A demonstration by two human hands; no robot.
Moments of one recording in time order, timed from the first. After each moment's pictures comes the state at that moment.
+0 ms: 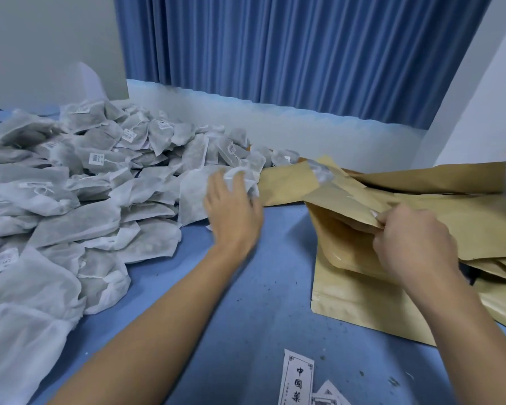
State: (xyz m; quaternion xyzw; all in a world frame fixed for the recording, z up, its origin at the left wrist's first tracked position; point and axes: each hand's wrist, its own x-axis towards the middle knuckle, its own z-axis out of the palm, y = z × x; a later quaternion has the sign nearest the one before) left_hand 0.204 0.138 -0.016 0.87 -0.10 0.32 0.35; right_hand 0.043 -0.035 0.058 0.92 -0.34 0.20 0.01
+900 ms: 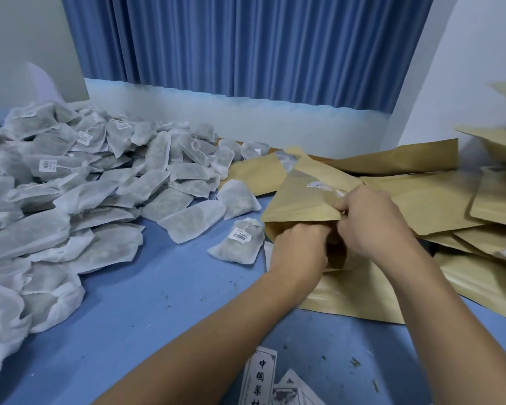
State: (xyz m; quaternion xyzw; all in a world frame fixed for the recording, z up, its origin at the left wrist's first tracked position) left_hand 0.098 0.033 -0.017 0.87 -0.38 0.14 0.28; right_hand 0.041 -0.054 0.063 0.94 -0.27 0.16 -0.10
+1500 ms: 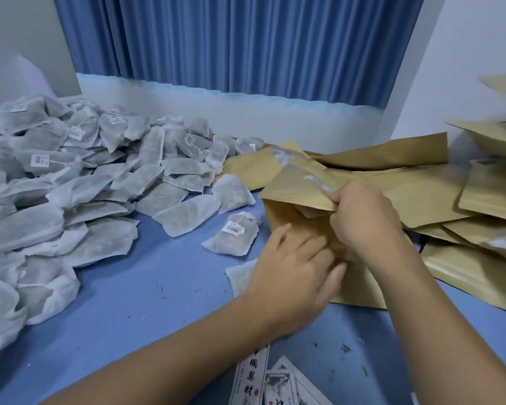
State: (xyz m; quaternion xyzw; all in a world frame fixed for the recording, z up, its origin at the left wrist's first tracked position) left_hand 0.057 0.085 -0.029 0.81 -0.51 0.20 0.21; right_hand 0.042 -0.053 0.056 0.93 -0.33 0.17 -0.06
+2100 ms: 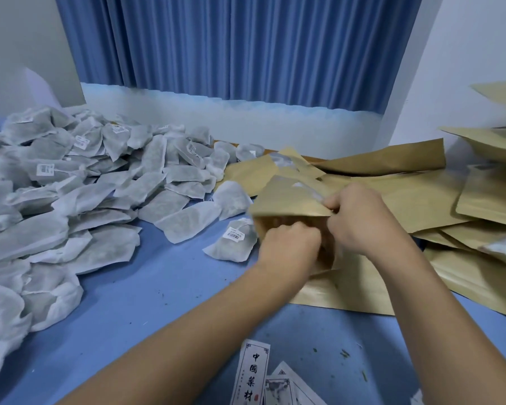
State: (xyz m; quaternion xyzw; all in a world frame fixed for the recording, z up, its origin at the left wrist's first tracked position) left_hand 0.087 0.049 -0.002 0.89 -0.41 0.17 0.11; right_hand 0.028 -0.042 0.077 0.94 -0.26 0.15 -0.17
